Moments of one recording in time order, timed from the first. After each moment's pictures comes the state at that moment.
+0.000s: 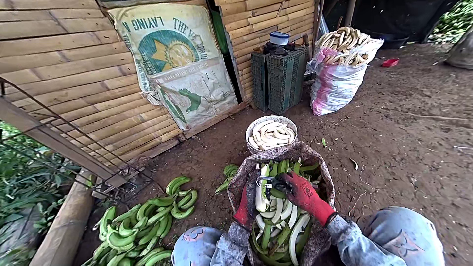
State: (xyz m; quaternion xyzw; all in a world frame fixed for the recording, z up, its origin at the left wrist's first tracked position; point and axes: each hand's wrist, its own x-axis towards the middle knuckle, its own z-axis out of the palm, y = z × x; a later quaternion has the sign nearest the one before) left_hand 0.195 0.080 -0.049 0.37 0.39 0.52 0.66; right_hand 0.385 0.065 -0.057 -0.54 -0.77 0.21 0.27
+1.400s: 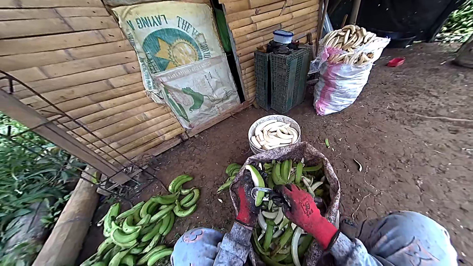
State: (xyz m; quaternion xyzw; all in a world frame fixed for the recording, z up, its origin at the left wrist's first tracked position) left_hand 0.192 0.093 -0.065 0.34 0.32 0.66 0.59; right_hand 0.359 0.028 -0.057 -0.55 -0.77 0.18 0.26
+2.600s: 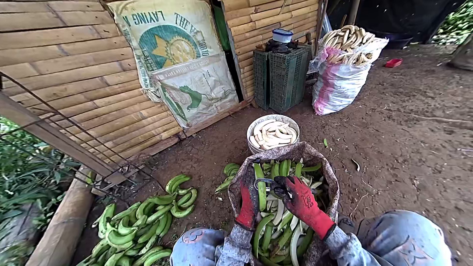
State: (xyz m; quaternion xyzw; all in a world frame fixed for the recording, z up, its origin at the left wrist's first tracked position) left_hand 0.199 0.077 -0.040 0.53 0.49 0.56 0.41; right_hand 0.363 0.051 -0.073 -0.52 -0.74 0.11 0.41
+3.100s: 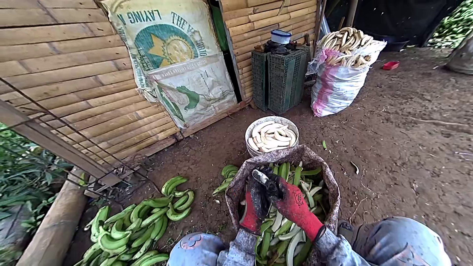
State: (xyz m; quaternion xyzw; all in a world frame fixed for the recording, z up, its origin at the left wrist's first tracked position) left_hand 0.221 0.094 -0.063 0.40 0.37 0.64 0.53; right_hand 0.347 0.067 -0.052 -0.56 -0.68 0.31 0.35
